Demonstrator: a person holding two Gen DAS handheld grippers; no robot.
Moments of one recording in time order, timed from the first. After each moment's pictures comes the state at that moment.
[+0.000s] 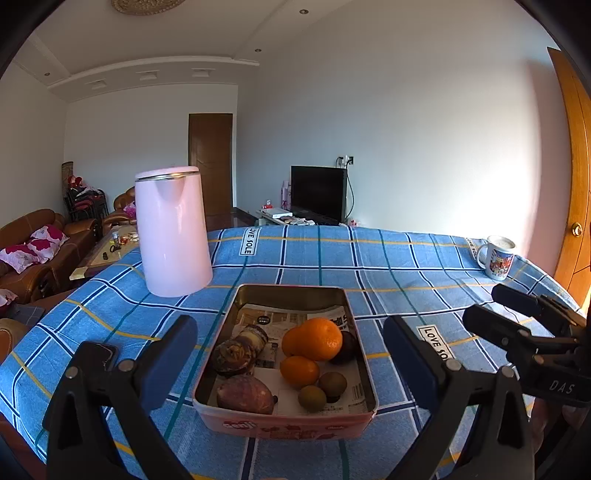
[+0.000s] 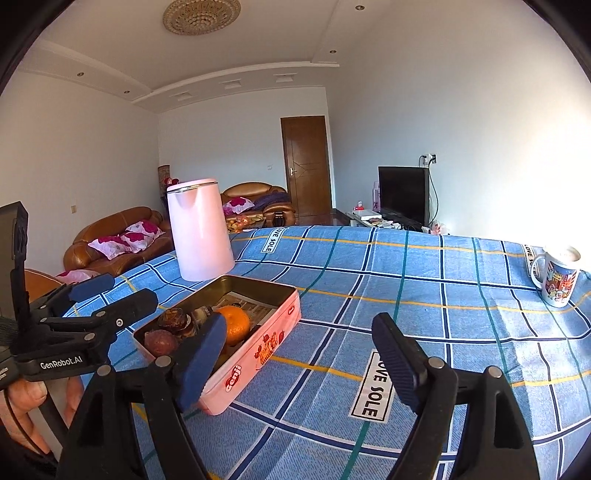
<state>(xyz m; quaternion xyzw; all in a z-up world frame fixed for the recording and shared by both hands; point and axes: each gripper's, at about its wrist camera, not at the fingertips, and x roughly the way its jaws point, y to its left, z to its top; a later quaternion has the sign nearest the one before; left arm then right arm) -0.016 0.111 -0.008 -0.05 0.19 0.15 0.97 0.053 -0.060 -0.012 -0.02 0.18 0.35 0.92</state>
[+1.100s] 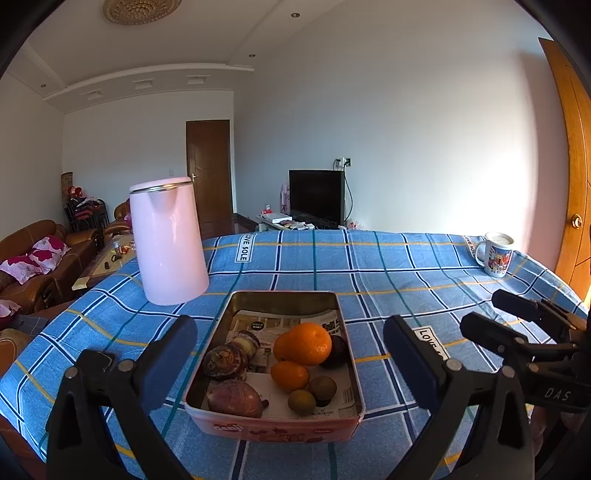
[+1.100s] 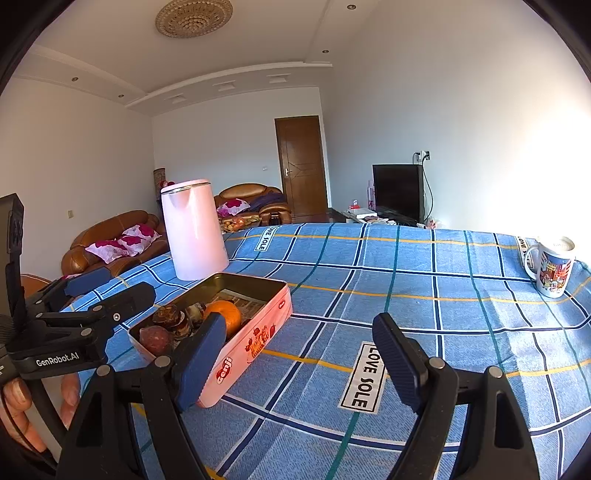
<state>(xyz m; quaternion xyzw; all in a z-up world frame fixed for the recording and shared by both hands) -0.014 0.096 -0.003 -0.03 0.18 0.15 0.97 0.052 -0.073 -0.016 -0.01 0.18 0.34 0.92</state>
